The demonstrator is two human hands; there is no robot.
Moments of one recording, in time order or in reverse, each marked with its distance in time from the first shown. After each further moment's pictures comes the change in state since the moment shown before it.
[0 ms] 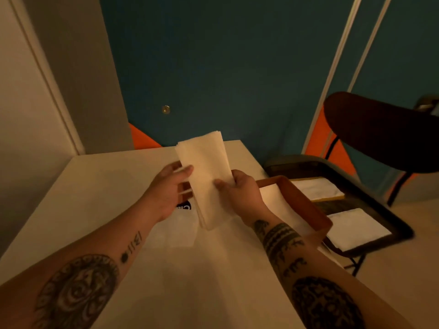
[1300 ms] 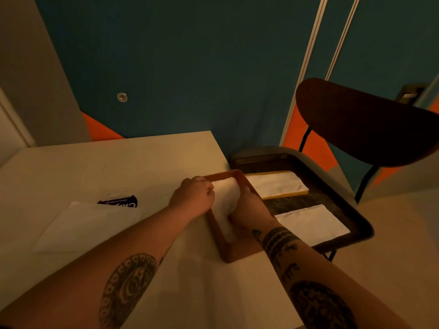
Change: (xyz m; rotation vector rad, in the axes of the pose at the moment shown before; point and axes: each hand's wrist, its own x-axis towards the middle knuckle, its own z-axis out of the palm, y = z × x) left_hand 0.062 -0.079 0.144 1.456 0.056 0.271; right_hand 0.079 0.110 -0.115 -0.676 -0.135 -0.077
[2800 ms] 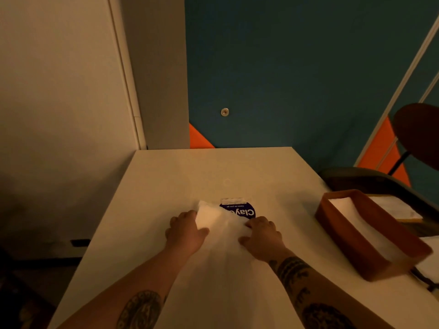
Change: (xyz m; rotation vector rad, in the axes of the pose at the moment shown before) left_hand -0.129 -0.317 -0.092 -0.023 0.032 -0.450; right_hand -0.022 -0.235 0.186 -0.160 -0.091 -0.011
